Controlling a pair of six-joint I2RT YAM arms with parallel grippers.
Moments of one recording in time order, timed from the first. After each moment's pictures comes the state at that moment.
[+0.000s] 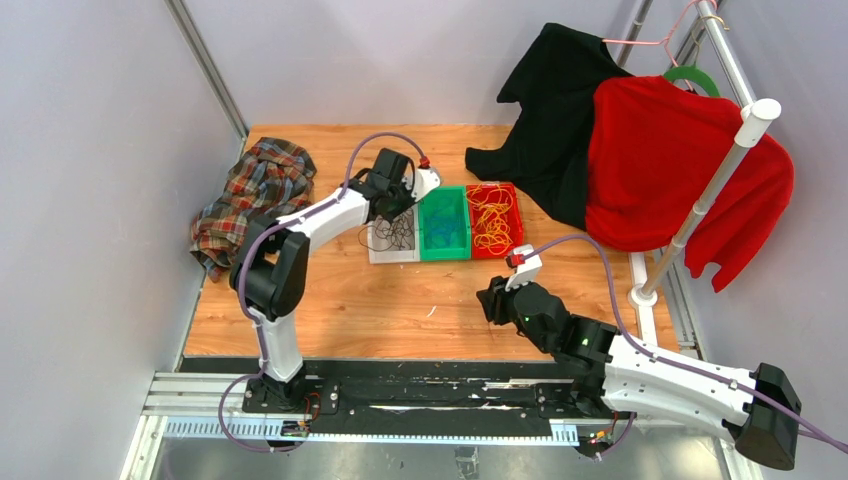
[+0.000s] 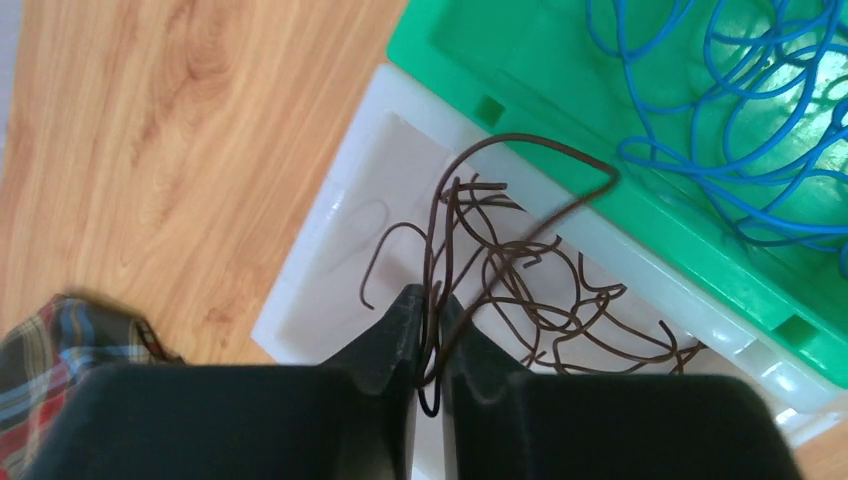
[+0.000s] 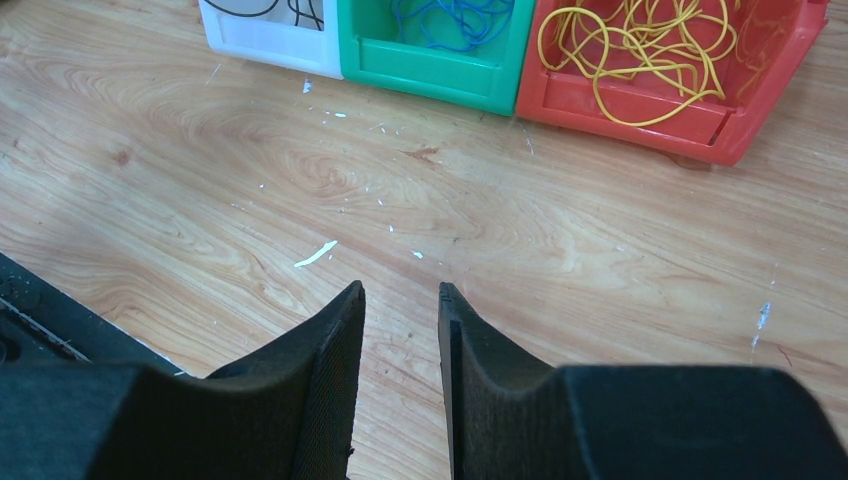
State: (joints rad) left arm -0.49 1.87 1.34 -0.30 -0.06 0.60; right arm 1.06 0.74 0.40 -0.09 0.48 0.45
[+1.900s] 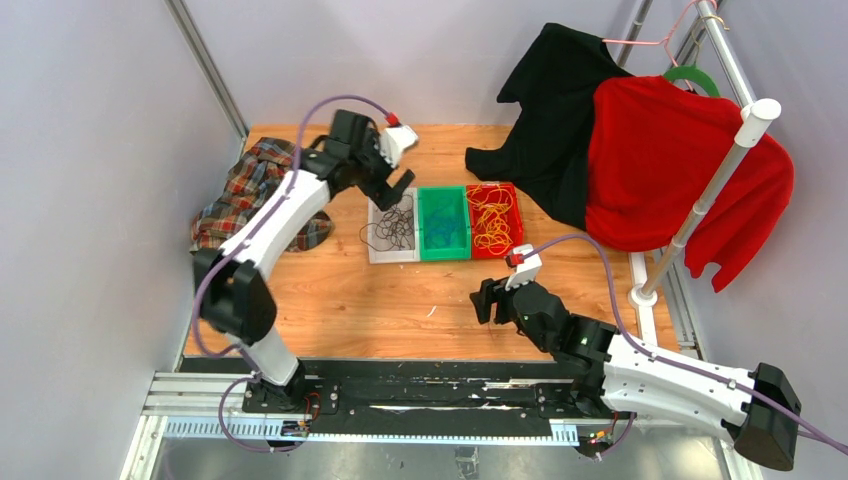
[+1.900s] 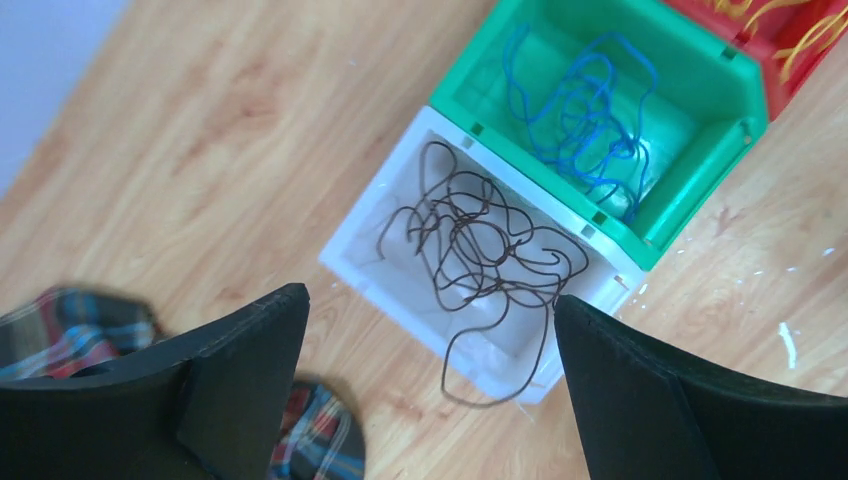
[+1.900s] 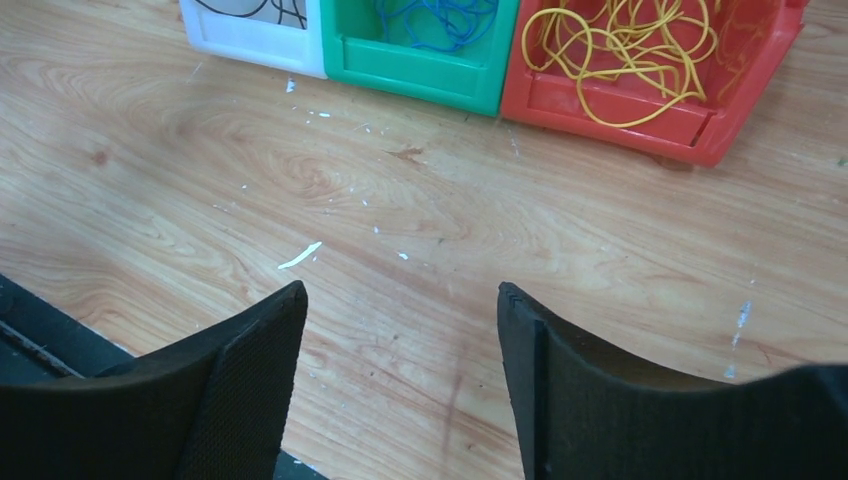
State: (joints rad) left arm -0.40 1.71 1.55 -0.62 0.23 0.47; right arm 1.05 0.75 0.40 -0.09 0.49 0.44
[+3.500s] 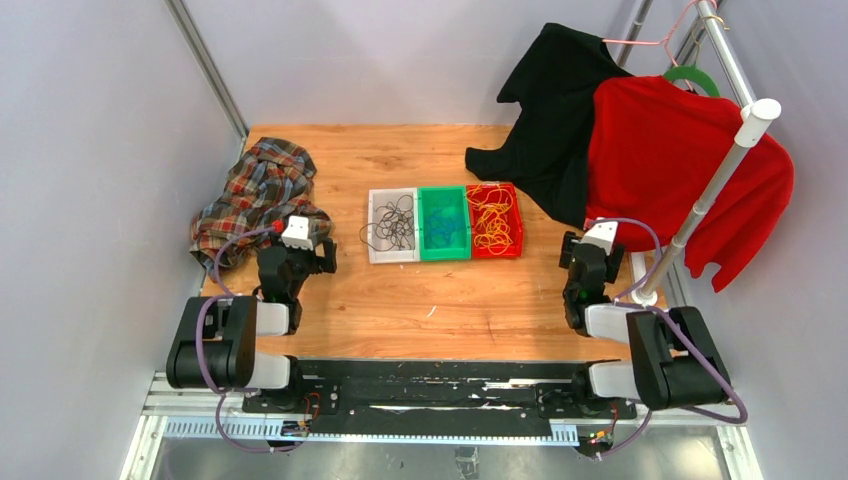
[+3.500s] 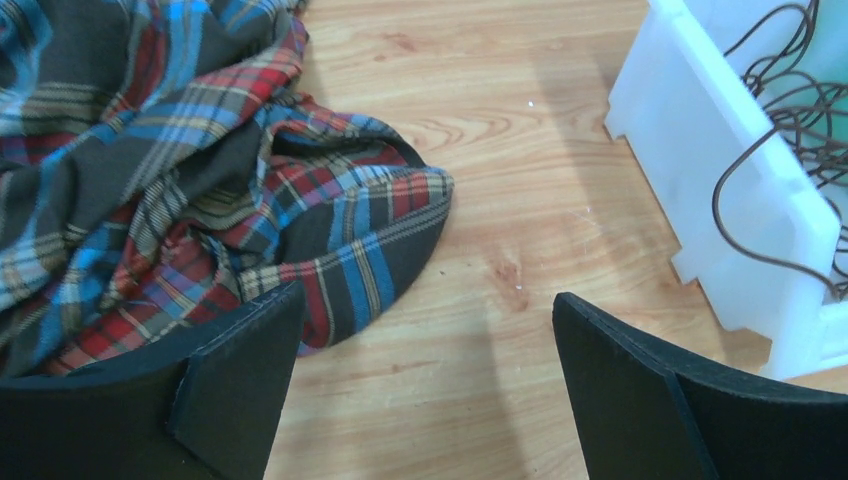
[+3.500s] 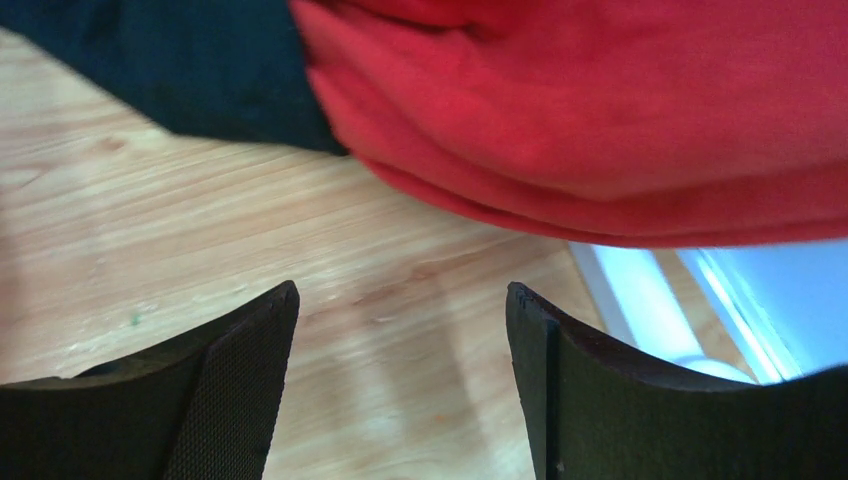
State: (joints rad) left arm 0.04 1.34 0.18 0.96 0.17 0.07; right arm 0.13 1.29 0.21 0.76 0.62 0.00
